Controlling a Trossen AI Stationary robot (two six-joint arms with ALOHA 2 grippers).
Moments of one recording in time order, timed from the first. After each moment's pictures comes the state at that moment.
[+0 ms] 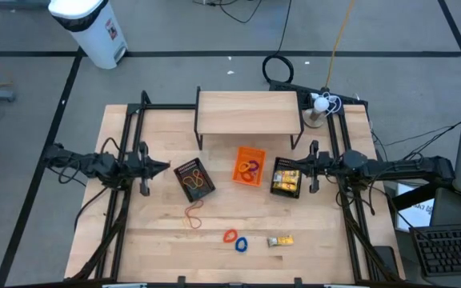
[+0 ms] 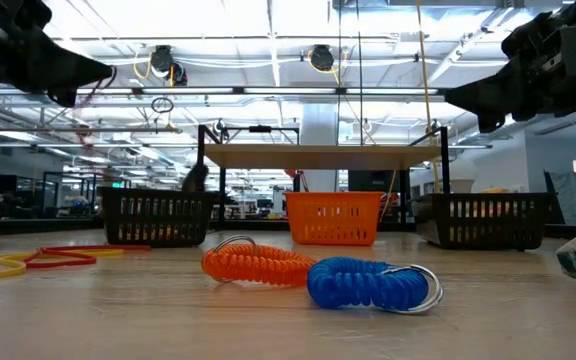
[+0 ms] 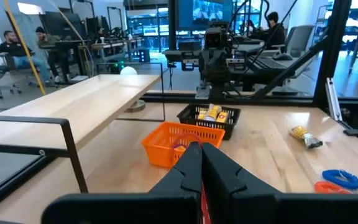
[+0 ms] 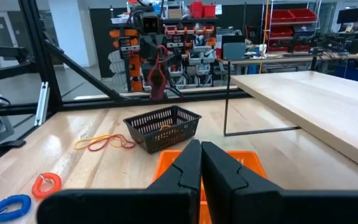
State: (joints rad) left arm -0.31 0.02 0.14 -0.13 -0.44 0.01; right arm -0.04 0.35 0.01 0.35 0.05 0.04
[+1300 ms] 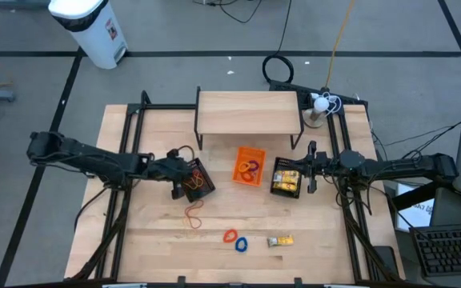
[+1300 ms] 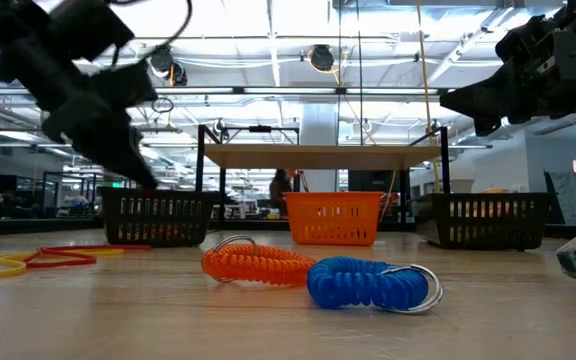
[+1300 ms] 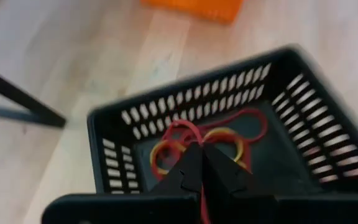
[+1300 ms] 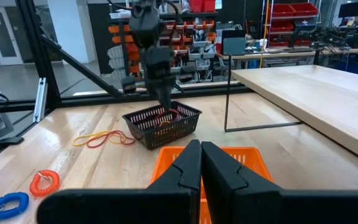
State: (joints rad) left arm -0.05 1.11 0.41 -0.08 -0.20 -0.14; right arm -0.04 0.44 0.01 0.42 0.05 0.05
